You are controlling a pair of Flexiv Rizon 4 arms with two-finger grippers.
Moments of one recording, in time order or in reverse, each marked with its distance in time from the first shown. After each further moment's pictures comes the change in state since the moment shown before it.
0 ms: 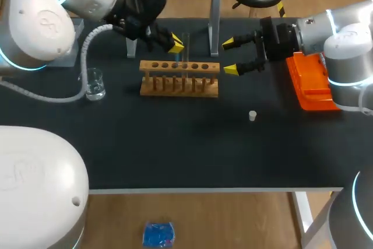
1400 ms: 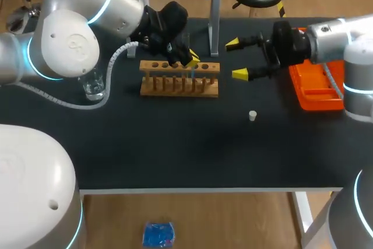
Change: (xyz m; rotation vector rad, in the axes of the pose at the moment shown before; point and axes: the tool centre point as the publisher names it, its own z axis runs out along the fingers) left arm 0.002 0.008 0.056 -0.014 0.002 -0.029; right arm 0.073 0.054 -0.021 -0.242 0.129 -0.075
